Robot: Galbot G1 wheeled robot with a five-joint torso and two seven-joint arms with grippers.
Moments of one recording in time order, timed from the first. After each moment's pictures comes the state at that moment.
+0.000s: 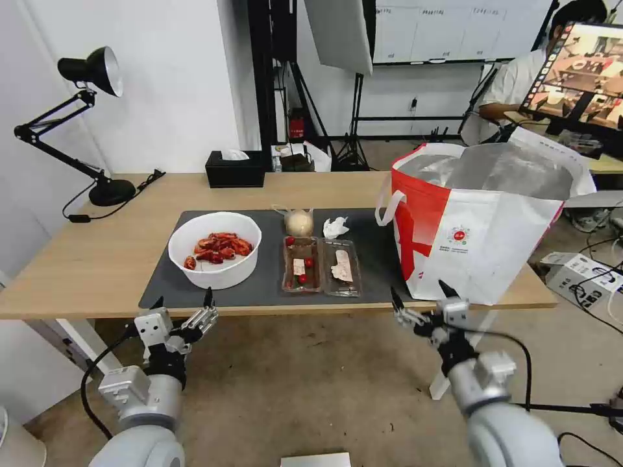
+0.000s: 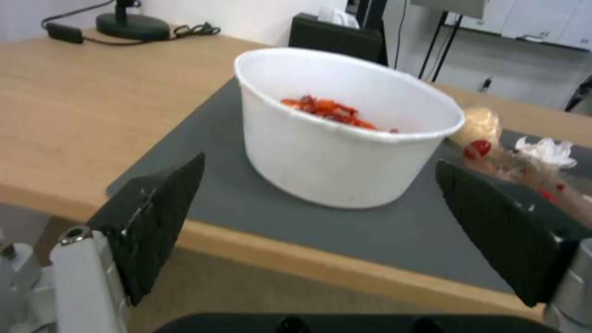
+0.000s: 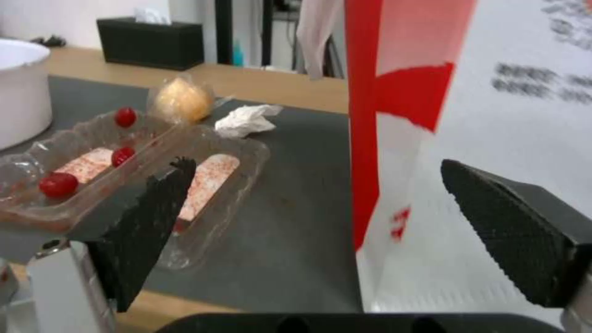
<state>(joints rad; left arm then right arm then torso) 1.68 -1.55 -0.60 -2.36 -0.24 0.29 -0.15 -1.42 1.14 0.48 2.20 0.31 -0.32 0.05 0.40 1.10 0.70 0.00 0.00</state>
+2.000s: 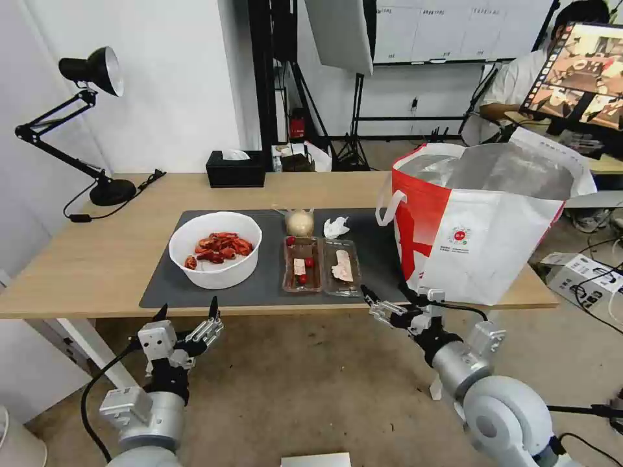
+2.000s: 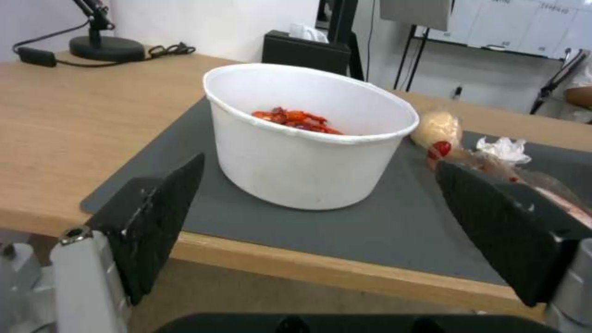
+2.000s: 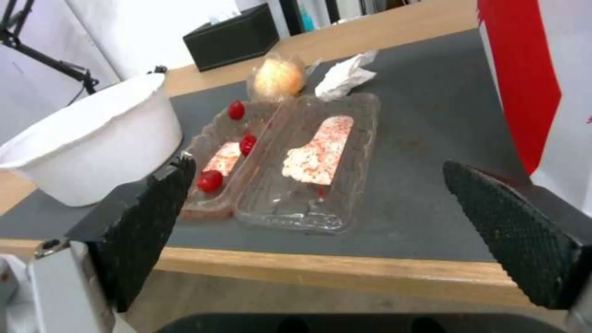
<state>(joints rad) 1.74 -1.56 -0.58 -2.37 -0.19 0.19 -0.07 -1.43 1.12 0.42 2.23 0.73 -0.38 0.10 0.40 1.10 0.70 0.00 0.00</state>
